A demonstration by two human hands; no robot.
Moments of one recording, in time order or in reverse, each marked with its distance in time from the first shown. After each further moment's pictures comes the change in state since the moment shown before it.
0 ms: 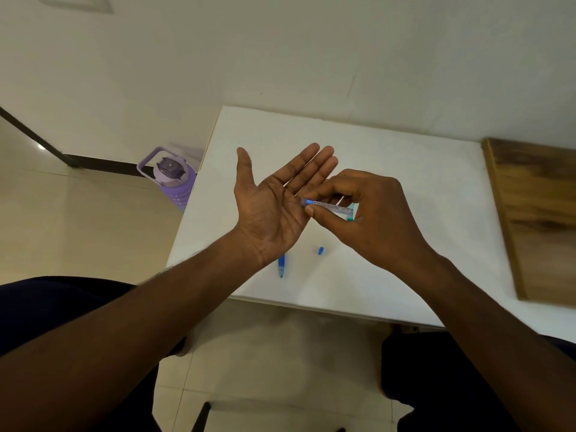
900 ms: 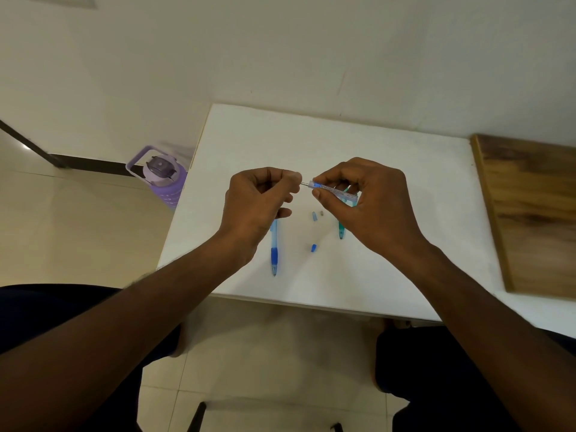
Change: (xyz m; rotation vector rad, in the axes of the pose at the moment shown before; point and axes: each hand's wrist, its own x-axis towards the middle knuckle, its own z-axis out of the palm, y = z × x) left_hand -0.001 0.004 -0.015 1.000 0.386 0.278; right_hand 0.004 0.019 -0.001 -0.041 0.085 0.096
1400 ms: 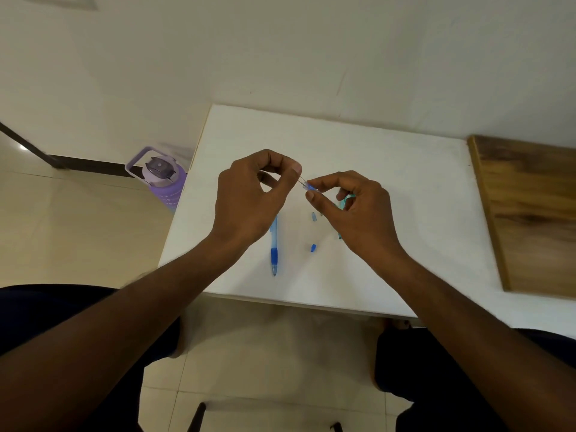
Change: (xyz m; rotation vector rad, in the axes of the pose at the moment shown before) left_hand -0.001 0.015 -0.009 0.425 0.083 0.357; right_hand -0.010 0.015 0.032 0.158 0.102 0.202
